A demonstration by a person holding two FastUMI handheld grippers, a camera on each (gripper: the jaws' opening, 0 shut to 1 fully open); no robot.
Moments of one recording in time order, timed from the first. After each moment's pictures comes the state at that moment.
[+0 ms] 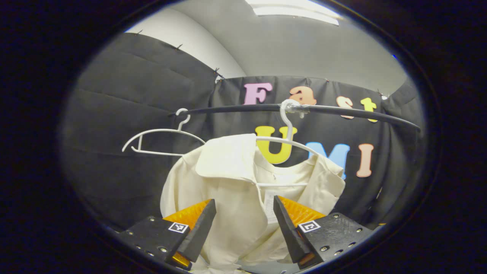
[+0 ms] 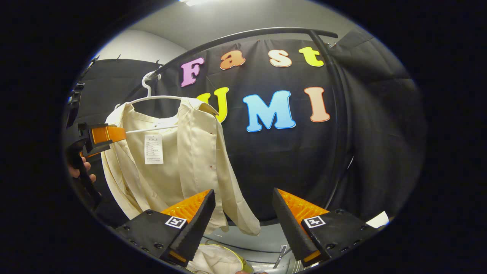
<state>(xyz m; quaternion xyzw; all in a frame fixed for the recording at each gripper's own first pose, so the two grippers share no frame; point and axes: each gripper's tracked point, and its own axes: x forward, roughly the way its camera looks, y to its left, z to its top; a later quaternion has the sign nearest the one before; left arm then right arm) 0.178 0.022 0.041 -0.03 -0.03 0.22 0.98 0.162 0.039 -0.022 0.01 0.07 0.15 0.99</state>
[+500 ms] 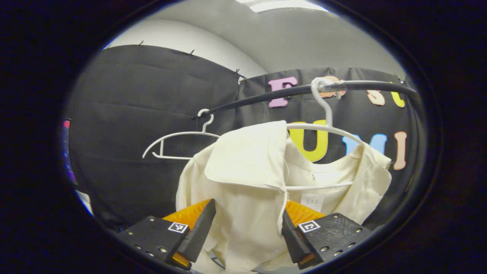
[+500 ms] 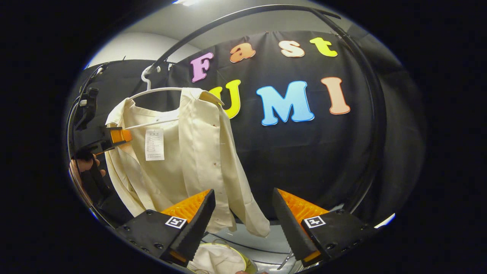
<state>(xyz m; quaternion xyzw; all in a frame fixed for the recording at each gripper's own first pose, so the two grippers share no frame) 0.199 0.073 0.023 0.02 -0.01 0.35 0.94 0.200 0.055 -0.041 0.01 0.09 0.22 0.97</state>
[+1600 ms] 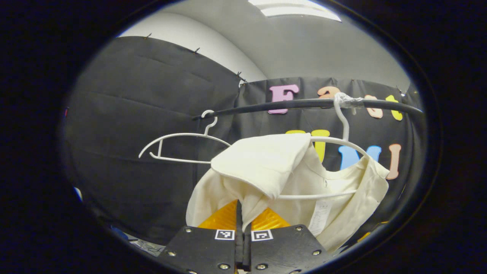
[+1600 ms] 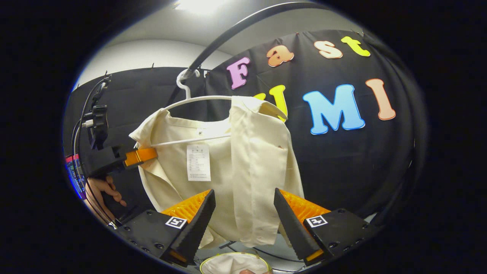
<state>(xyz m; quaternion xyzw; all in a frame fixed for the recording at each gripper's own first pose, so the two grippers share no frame) 0.192 0.096 0.037 -0.02 -0.04 0.29 0.96 0.196 0.177 0.009 0.03 0.05 0.37 0.92</state>
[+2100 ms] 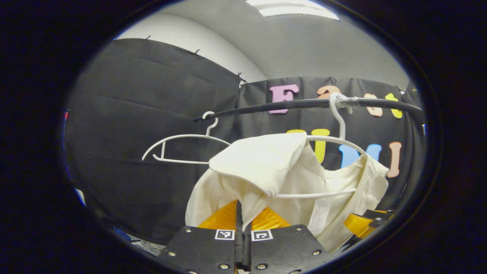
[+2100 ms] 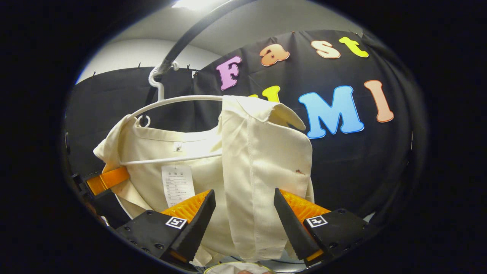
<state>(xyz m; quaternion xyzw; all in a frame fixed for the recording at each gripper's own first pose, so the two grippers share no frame) 0.189 0.092 0.035 -0.01 -0.03 0.30 0.95 0.260 0.223 0.021 0.04 0.06 0.32 0.94</state>
